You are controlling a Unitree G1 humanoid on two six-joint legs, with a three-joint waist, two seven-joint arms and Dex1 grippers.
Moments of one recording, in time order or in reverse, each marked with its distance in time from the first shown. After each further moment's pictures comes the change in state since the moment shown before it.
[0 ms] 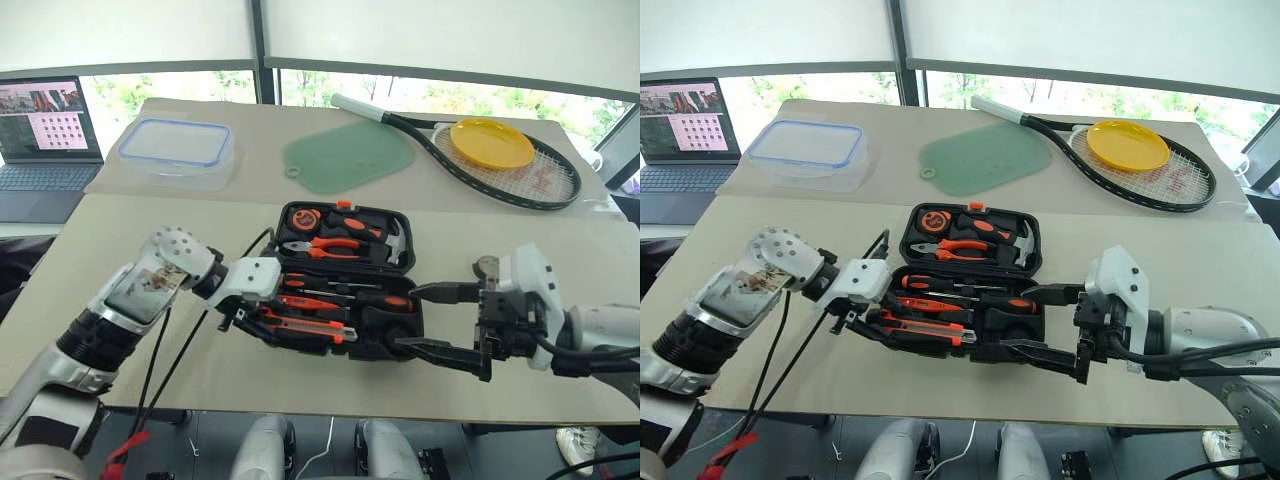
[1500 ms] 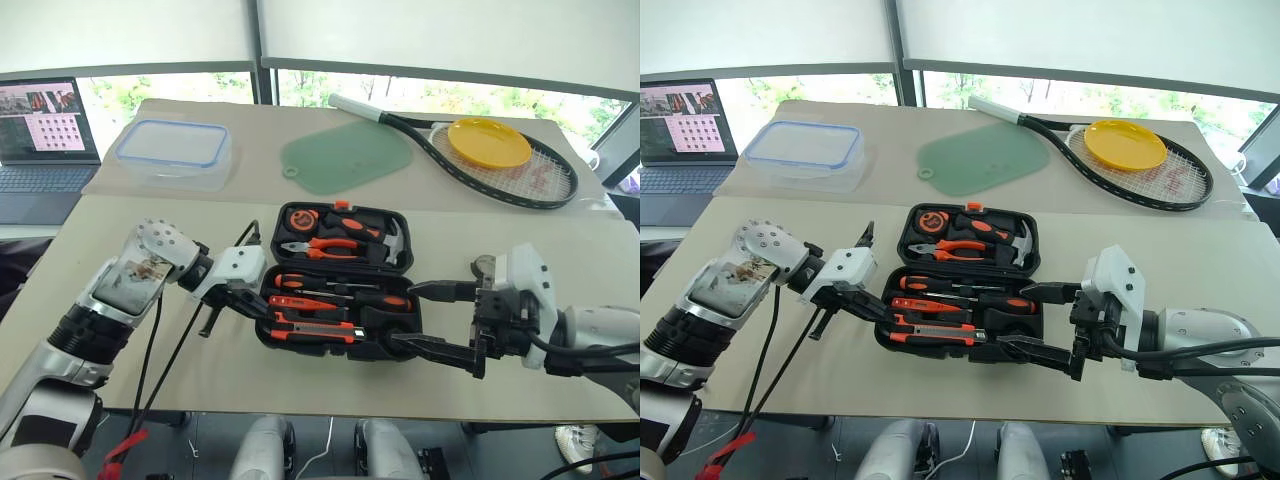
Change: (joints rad) left arm 0.004 0.045 0.075 0.065 0.002 -0.027 -0.056; right arm -0.012 0.016 0.019 0.004 0.001 0.000 -0.036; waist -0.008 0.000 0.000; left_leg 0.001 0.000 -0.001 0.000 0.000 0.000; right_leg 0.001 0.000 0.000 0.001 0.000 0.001
